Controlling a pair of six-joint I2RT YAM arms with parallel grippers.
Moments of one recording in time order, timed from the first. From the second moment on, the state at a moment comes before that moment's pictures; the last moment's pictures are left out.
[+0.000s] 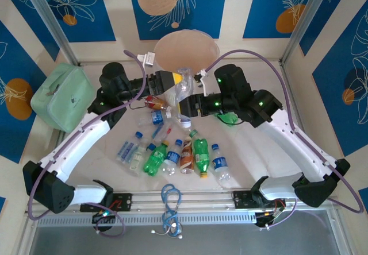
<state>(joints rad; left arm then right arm) -0.50 1.29 1.22 0.13 0.84 -0.97 0.74 1.29 1.56 -0.86 -0.42 0.50</state>
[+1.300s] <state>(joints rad) -0.46 1.33 1.14 0.22 0.67 -1.14 0.73 1.25 1.53 -0.82 -0.36 0.56</state>
